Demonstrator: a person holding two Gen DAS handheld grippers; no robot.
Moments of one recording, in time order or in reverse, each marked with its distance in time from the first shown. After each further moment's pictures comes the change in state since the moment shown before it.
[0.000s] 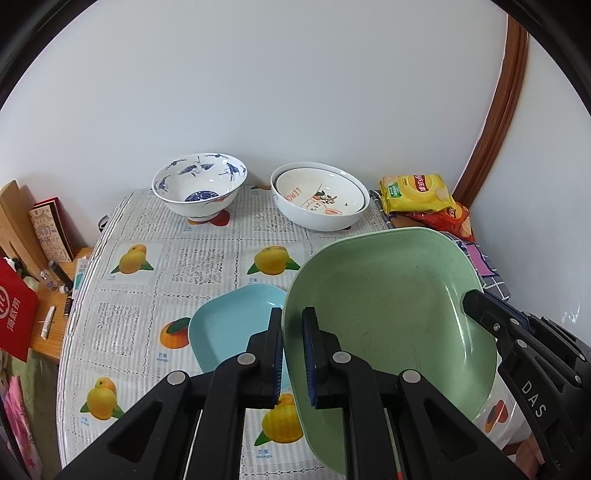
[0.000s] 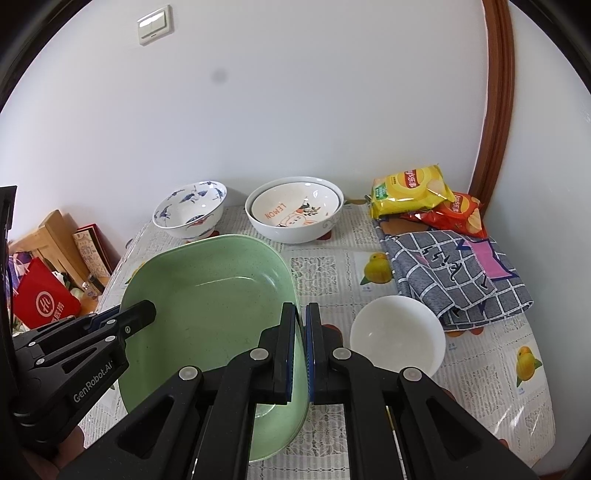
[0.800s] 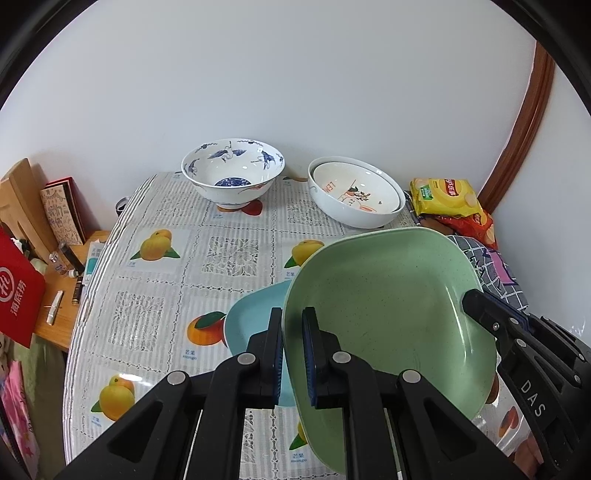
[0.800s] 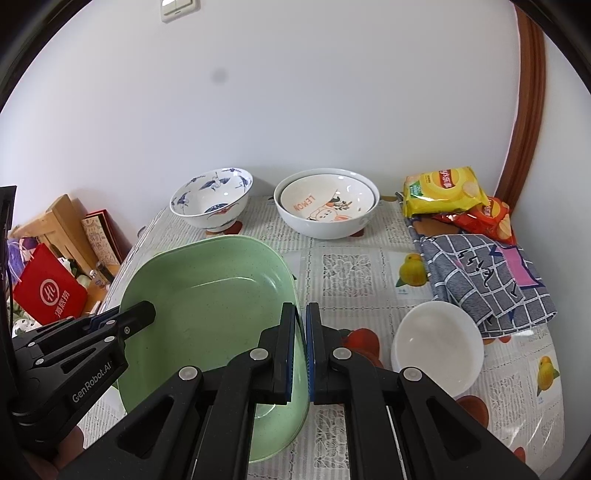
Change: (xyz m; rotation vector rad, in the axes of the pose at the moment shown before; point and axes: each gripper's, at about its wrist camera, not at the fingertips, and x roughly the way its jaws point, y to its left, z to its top) left arm 0.016 0.046 0.000 -0.062 0.028 0.037; right arm 0.031 0.040 0.003 -0.045 0.037 0.036
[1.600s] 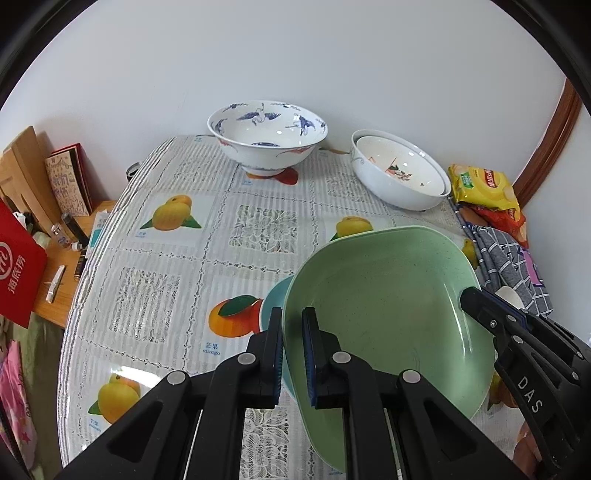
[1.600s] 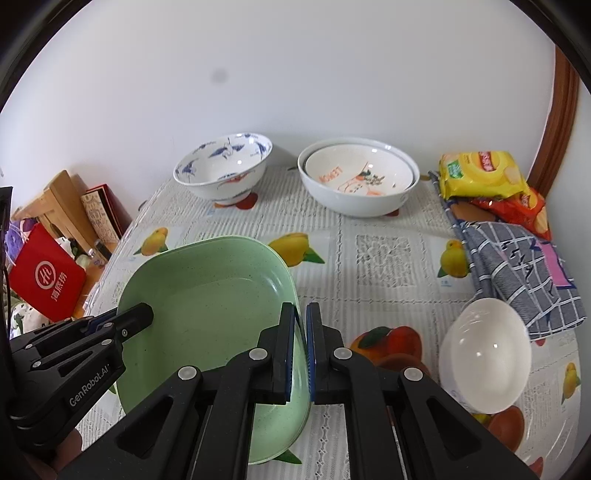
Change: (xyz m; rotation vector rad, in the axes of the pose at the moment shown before) left arm 0.053 0.042 -0.008 -0.056 0.089 0.046; right arm 0.069 0.027 -0.006 -0.035 0.098 0.038
